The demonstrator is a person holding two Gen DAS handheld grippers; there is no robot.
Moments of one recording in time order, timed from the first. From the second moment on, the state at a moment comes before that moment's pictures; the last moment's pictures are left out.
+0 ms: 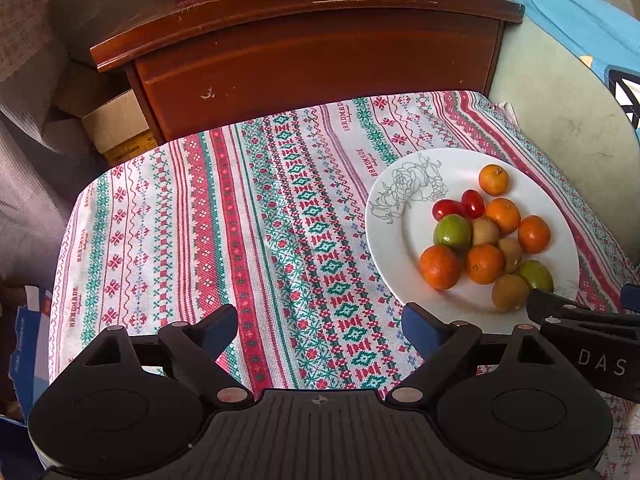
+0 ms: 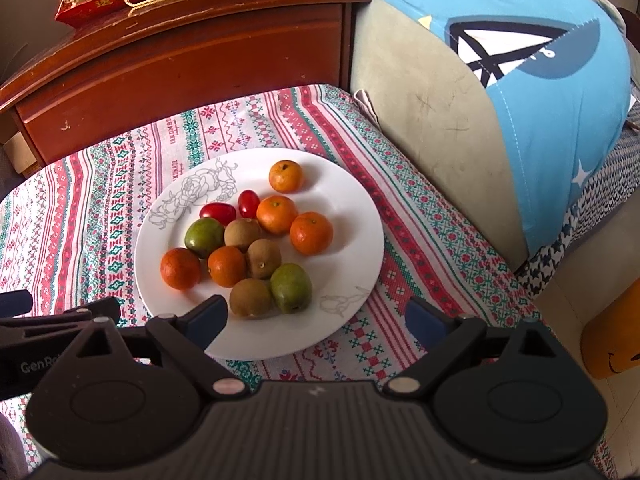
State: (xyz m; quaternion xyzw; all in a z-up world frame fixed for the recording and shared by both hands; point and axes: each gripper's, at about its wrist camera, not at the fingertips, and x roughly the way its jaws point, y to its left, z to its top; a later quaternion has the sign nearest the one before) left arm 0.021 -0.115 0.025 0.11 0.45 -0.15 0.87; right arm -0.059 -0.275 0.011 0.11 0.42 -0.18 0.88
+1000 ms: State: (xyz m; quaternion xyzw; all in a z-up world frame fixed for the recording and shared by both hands) left arm 0.005 -0.080 0.021 0.09 0.47 -0.11 0.87; right arm -0.068 -0.253 0.001 0.11 0.42 -0.13 0.89
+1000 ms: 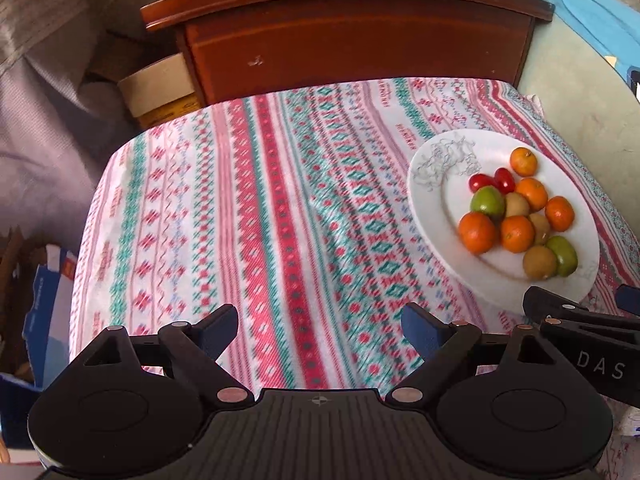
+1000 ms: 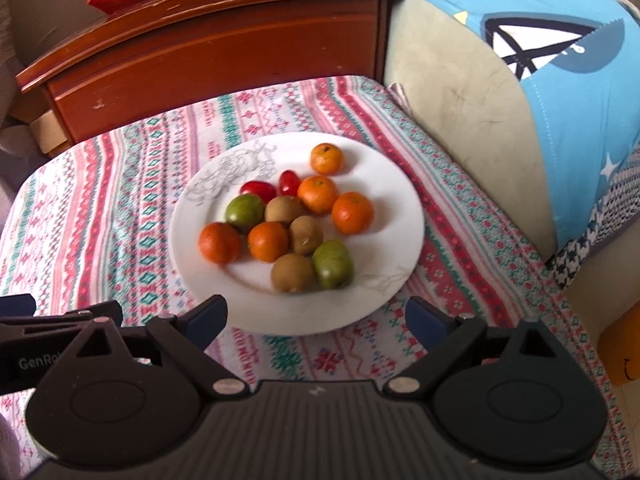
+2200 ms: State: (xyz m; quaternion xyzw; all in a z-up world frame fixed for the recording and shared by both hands) left arm -0.022 0.016 0.011 0.04 0.48 -0.04 0.87; right arm -0.109 -0.154 -0.053 -0.03 0.33 0.08 0.94
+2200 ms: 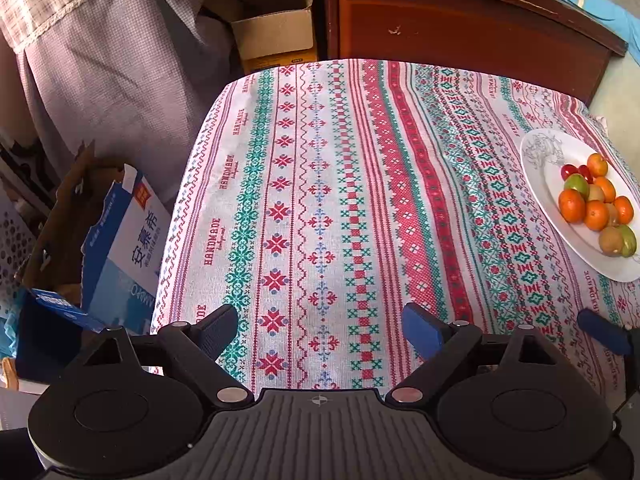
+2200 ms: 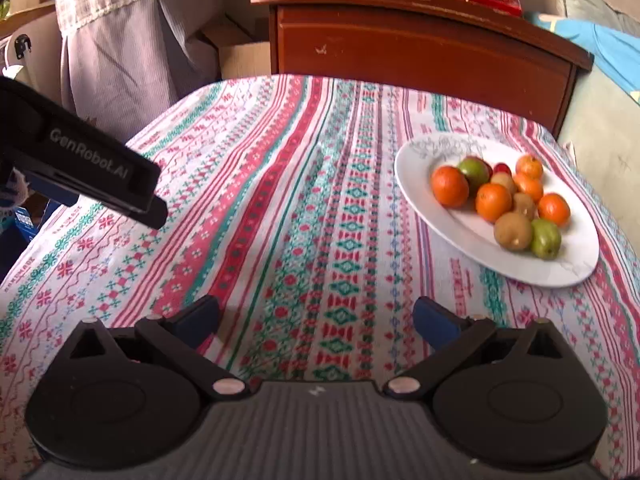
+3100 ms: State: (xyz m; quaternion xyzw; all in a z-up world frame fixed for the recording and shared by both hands) left arm -0.017 0.017 -0.002 0.03 0.49 -0.04 0.87; right arm -0.105 -0.171 -0.055 0.00 0.32 0.01 0.95
